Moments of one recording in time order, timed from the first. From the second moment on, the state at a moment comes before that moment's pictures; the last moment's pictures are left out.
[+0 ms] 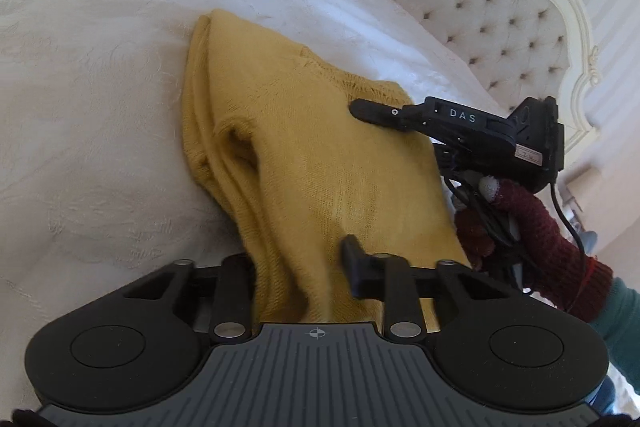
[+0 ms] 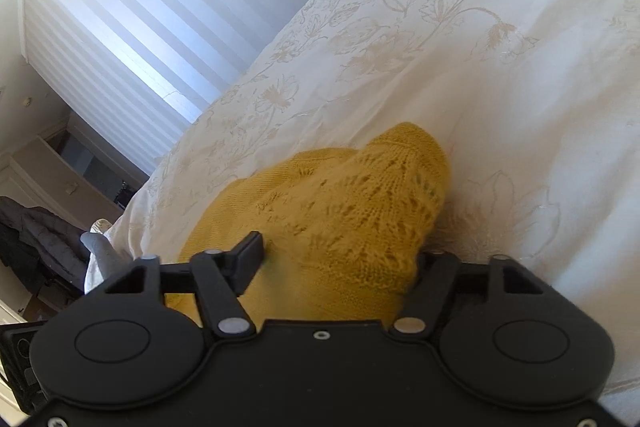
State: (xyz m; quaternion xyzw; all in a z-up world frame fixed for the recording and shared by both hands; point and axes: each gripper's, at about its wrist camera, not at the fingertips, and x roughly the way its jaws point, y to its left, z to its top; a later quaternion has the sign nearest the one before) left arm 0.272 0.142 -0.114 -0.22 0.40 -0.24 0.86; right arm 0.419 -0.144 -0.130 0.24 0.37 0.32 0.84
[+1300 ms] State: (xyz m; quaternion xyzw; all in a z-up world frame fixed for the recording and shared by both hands) left arm 0.120 0.089 -0.109 -0.20 0.48 -0.23 0.82; right arm 0.216 -0.228 -0.088 0.18 0.36 0.12 0.91
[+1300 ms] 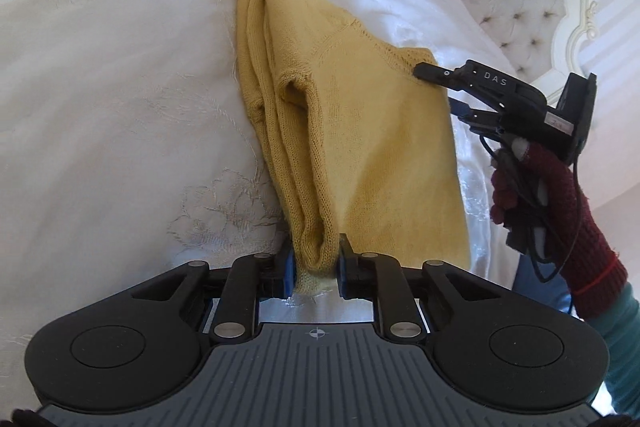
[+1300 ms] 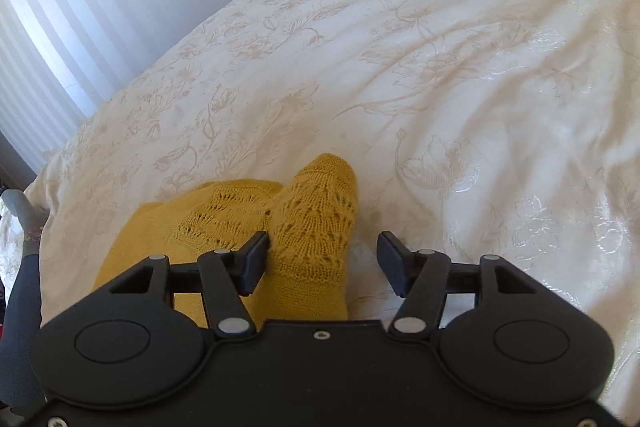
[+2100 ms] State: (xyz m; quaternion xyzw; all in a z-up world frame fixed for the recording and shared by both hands) left arm 0.198 0.050 -0.081 -0.02 0.36 -0.10 0.93; right arm 0.206 -0.217 -0.098 0.06 0.32 0.07 0.94
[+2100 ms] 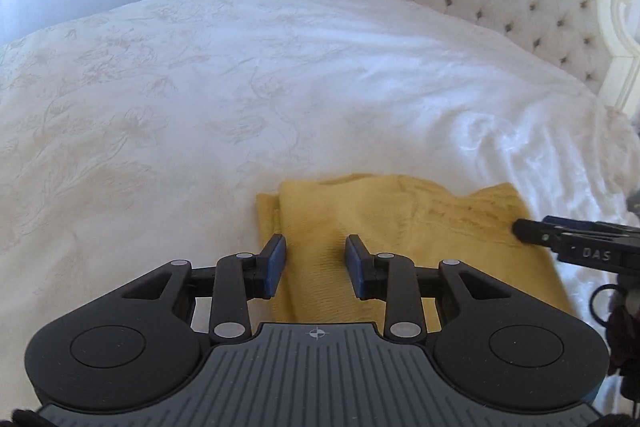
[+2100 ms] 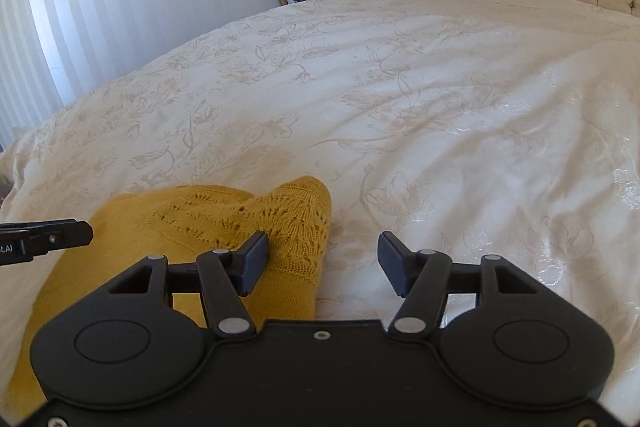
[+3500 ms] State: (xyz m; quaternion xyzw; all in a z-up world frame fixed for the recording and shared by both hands) left arm 0.140 0.053 -0.044 -0.02 0.34 -0.08 0.94; right arm 0.151 -0.214 -0.048 0.05 0.30 0.05 0.95
